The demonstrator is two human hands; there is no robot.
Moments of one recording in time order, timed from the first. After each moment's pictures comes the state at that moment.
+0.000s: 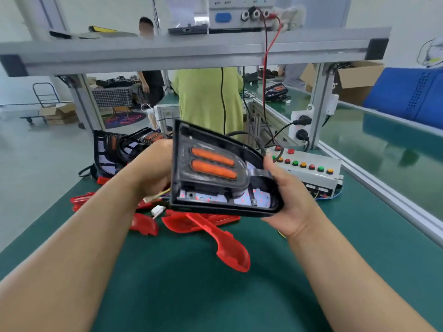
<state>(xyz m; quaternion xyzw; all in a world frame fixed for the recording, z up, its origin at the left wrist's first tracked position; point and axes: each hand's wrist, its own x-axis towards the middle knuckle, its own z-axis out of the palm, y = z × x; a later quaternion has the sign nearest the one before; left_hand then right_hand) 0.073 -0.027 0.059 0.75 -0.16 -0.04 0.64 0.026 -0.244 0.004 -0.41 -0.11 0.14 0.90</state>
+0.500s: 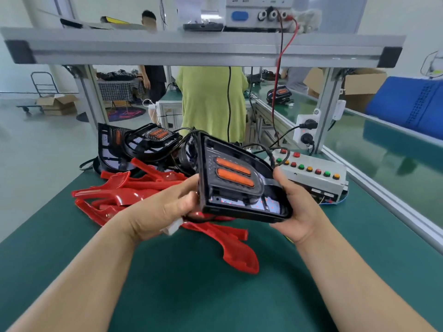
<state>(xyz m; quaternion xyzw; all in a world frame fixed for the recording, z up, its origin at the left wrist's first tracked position) 0.049 -0.001 -0.001 0.74 -0.35 -0.17 0.55 0.043 -0.254 -0.017 -0.41 -0.04 0.15 0.90</state>
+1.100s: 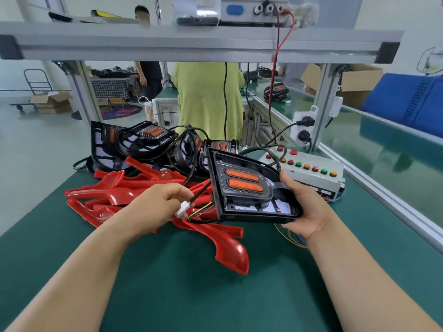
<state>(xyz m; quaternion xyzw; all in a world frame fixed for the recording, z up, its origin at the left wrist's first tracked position) 0.054 0.010 -0.011 0.90 -0.11 -0.06 0.41 0.053 -0.284 -0.031 -0.41 -0.01 0.15 0.90</state>
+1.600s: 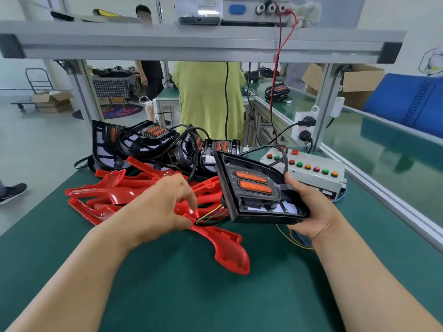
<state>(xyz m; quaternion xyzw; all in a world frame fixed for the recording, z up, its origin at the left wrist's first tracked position) 0.041 0.009 0.002 0.94 -0.25 0.04 0.25 0.052 -0.295 -0.034 -0.42 0.02 0.14 0.89</state>
